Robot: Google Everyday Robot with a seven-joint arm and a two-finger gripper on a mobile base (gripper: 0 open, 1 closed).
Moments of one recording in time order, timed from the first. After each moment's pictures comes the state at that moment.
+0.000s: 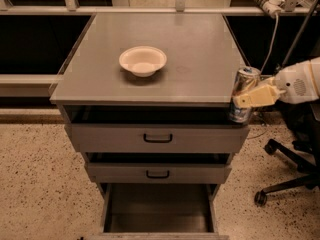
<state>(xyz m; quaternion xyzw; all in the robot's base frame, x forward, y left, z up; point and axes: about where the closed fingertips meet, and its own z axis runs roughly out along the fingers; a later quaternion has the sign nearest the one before) 0.554 -0.226 0.860 -0.35 0.83 0.28 0.33</state>
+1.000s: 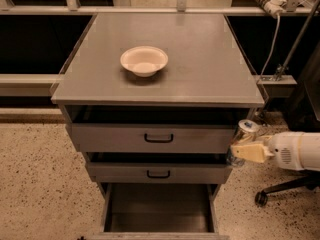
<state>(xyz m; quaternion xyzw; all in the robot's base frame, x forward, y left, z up) 0.490 -0.243 0.737 -0.23 0.87 0.25 0.37</state>
